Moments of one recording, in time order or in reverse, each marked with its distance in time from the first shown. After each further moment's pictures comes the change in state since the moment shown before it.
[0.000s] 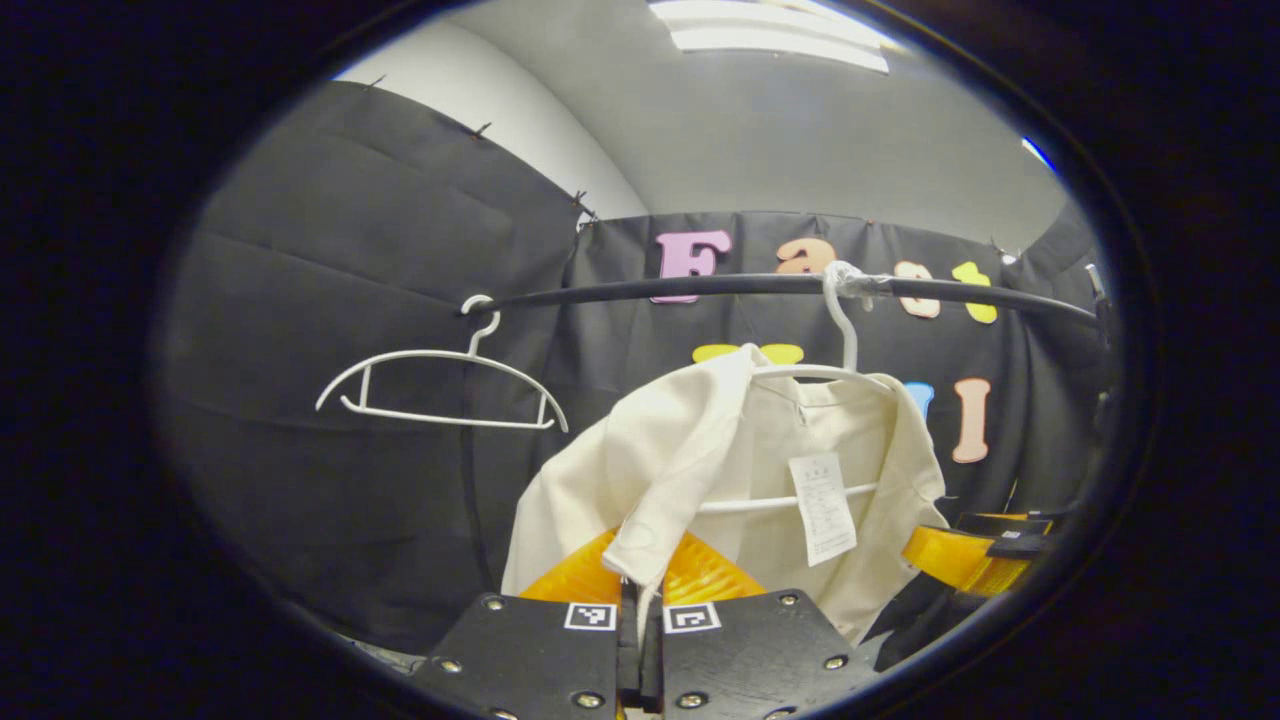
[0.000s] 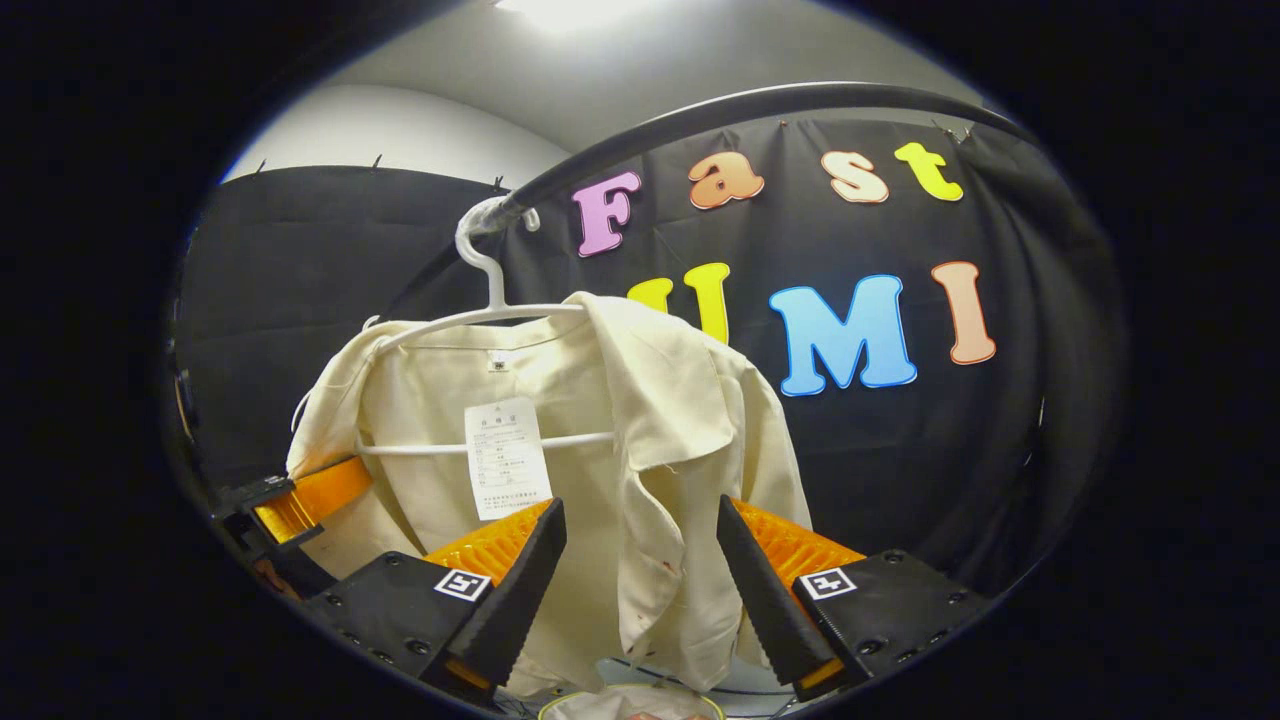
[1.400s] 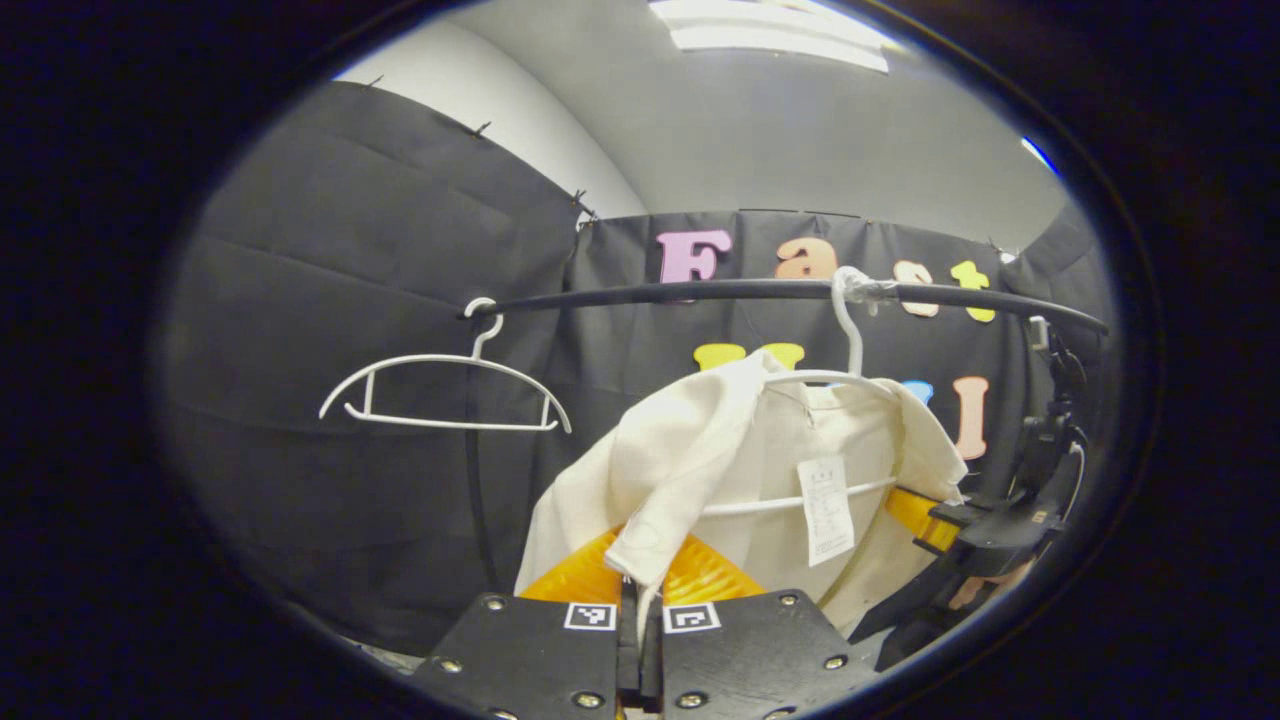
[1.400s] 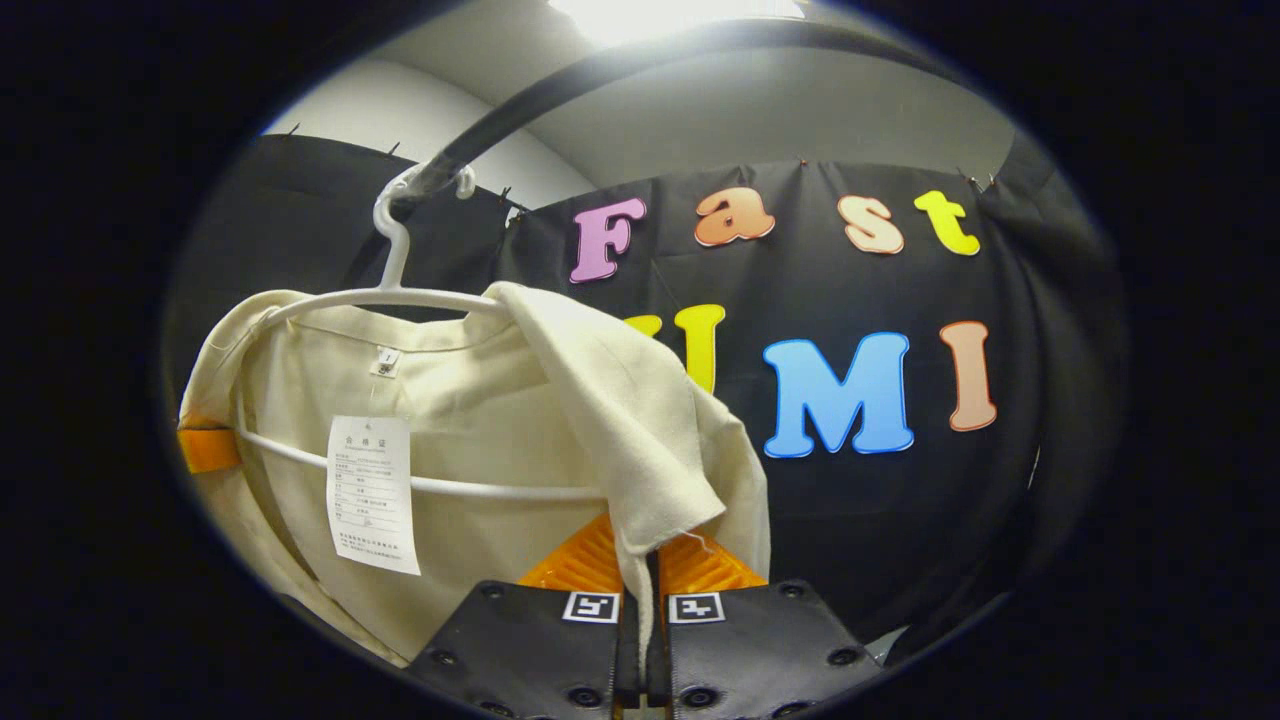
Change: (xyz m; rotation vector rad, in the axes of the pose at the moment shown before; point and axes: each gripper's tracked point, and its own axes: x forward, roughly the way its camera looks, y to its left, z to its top) left arm -0.007 0.015 0.012 0.017 -0.007 0.003; right arm 0.068 -0.039 0.031 -0.165 -0.167 -0.071
